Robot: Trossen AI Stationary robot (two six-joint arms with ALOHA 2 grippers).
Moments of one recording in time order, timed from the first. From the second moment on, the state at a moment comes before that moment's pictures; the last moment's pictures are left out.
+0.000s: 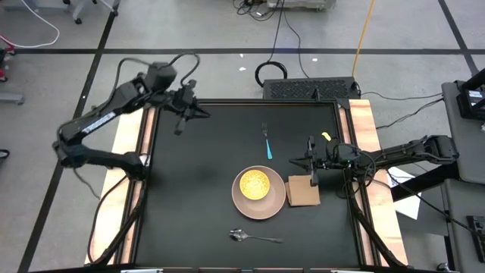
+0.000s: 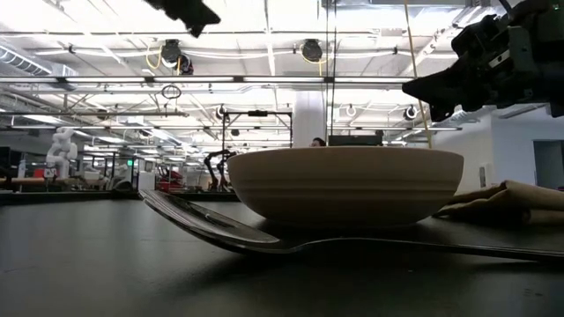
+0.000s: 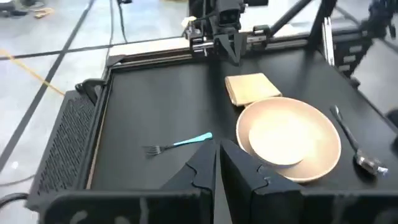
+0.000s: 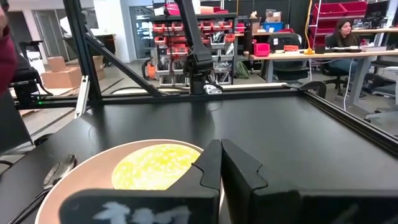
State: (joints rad) left arm 0.63 1.19 1.31 -0.73 0.66 0.48; right arm -0.03 0.82 0.02 0.80 -0.02 0.05
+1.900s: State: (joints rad) left arm 0.24 0.58 0.42 -0.01 0.16 0.16; right arm -0.03 0.82 0.02 0.81 -0.02 0.04
